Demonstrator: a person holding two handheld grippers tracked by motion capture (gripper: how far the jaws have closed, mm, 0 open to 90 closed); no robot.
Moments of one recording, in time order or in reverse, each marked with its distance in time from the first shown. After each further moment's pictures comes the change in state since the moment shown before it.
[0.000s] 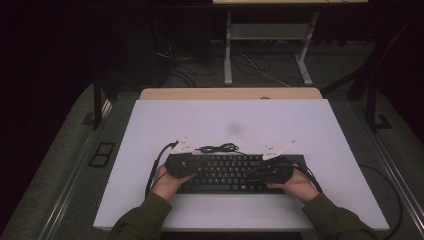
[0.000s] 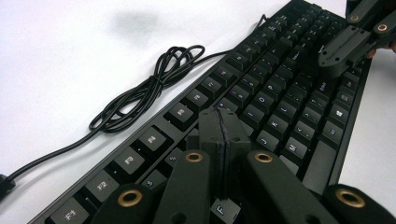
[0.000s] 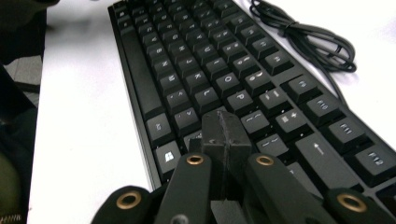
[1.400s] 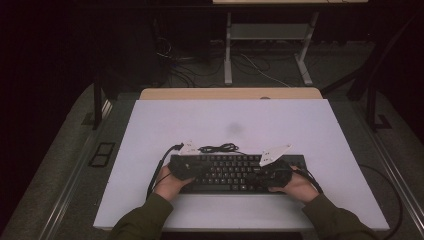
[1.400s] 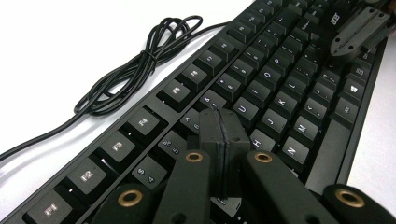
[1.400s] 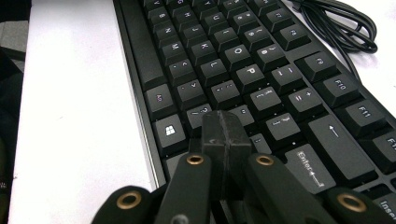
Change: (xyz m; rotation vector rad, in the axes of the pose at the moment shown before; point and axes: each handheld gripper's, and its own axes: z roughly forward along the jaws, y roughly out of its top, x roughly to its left) left arm -0.001 -0.003 0.011 0.110 0.001 0.045; right arm 0.005 -0.004 0.005 0.085 -0.015 -0.061
